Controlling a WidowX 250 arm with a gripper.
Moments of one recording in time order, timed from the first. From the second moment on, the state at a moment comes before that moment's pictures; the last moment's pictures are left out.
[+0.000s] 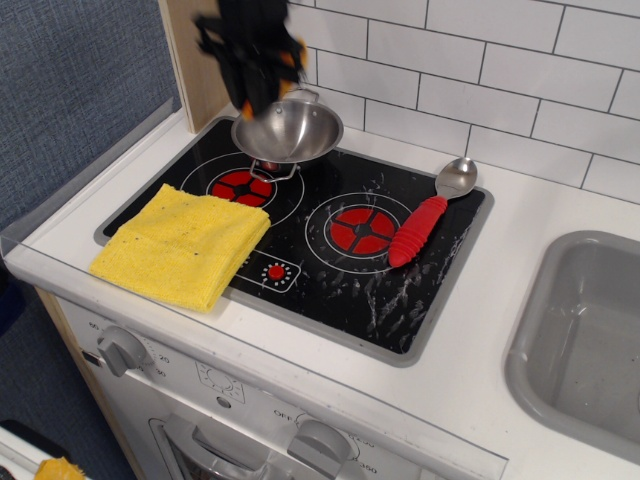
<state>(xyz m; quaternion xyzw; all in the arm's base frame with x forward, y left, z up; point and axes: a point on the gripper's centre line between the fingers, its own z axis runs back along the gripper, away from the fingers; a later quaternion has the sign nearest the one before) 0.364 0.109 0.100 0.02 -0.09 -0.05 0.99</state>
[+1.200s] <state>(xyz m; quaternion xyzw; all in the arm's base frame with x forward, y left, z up) 0.232 0.117 0.053 0.05 0.03 0.03 1.00</state>
